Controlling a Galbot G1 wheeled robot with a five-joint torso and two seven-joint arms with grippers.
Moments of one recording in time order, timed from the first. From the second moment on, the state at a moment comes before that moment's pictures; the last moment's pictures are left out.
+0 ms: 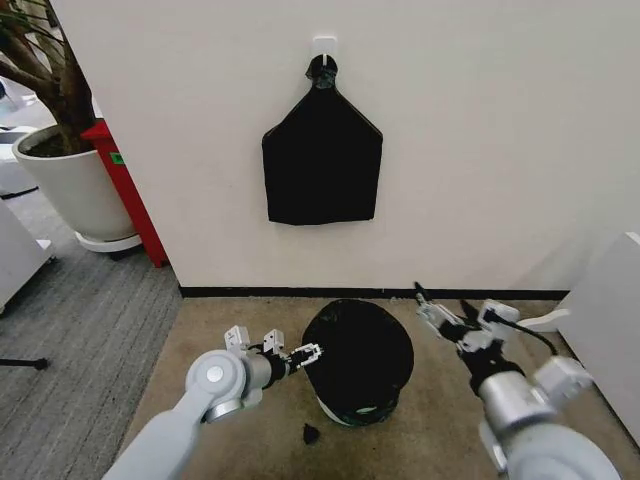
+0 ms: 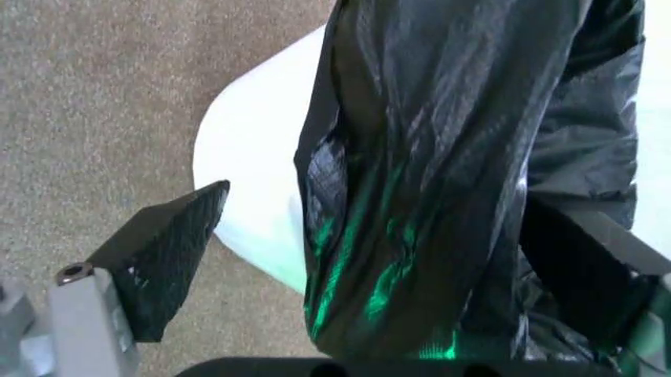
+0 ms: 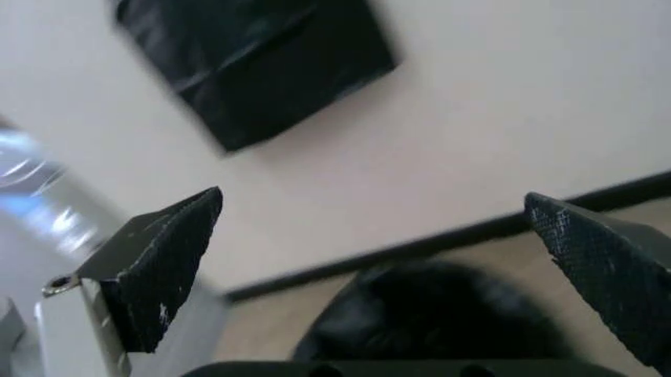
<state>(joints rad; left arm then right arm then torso) 1.11 -1.09 -0.12 -1.91 -1.68 0.63 -0.68 -1.50 0.99 0.36 2.47 1.05 -0.23 0.51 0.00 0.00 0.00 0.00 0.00</state>
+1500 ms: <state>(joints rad) 2.10 -1.23 -0.93 -2.38 -0.45 -0.20 0.06 -2.16 1.46 0.82 2.38 0.45 0.28 -0.07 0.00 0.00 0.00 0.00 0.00</state>
